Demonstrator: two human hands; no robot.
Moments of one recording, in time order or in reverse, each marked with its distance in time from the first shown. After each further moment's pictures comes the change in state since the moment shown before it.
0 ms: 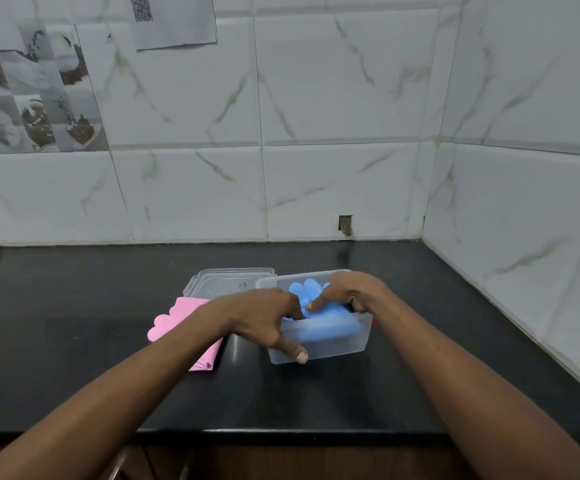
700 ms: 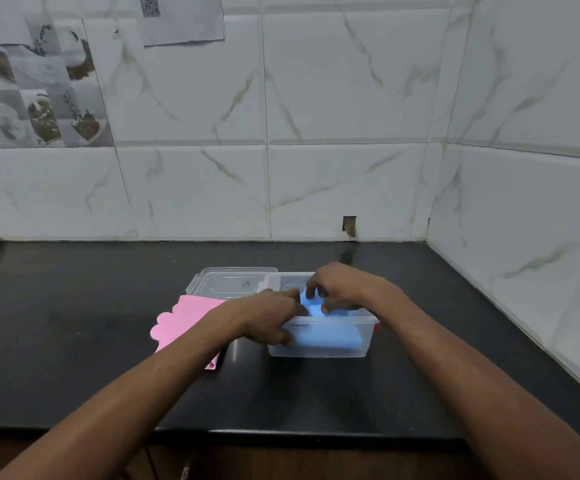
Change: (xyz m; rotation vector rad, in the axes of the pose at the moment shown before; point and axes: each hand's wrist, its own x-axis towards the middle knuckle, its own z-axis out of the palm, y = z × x) left_hand 0.009 -0.001 0.007 0.035 -0.017 -0.034; right_hand 0.001 -0.008 -0.004 -0.692 0.058 -0.493
